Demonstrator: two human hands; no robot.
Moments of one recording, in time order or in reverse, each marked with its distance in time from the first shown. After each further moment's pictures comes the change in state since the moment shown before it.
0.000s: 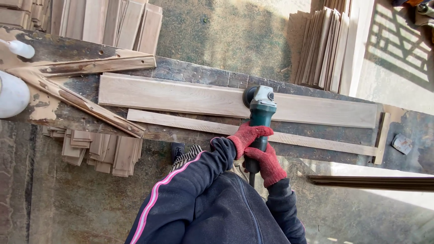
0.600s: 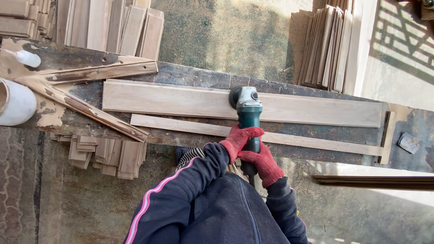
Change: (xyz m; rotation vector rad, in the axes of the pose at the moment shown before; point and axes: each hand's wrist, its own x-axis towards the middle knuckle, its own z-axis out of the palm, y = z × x) left_hand 0.018 -0.011 -0.037 -0.164 0.064 -0.029; right_hand -0.003 -0.010 0.017 -0.074 -0.119 0.031
